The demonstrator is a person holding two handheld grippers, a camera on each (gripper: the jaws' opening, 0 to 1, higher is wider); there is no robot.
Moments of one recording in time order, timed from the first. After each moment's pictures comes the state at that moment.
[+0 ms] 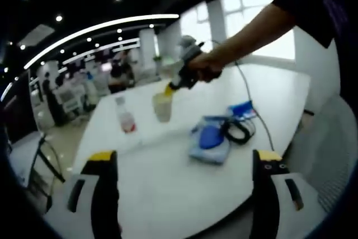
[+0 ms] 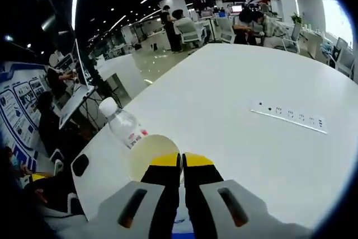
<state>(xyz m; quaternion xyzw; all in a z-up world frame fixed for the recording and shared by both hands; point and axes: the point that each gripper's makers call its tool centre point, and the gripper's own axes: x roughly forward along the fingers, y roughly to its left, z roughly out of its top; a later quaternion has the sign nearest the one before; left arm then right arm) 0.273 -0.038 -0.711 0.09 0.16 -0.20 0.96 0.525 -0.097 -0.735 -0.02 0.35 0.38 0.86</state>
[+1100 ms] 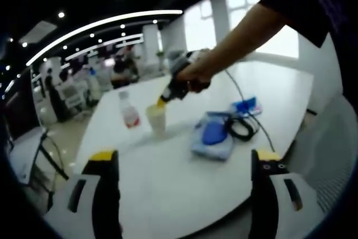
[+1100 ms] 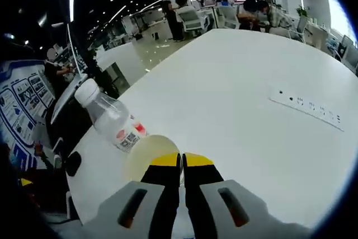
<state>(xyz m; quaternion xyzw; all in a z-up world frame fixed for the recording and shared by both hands) 0.276 -0.031 -0.718 0.09 0.18 -0.19 0.96 0.581 -0.048 -0.805 -0.03 0.38 0.39 0.84</state>
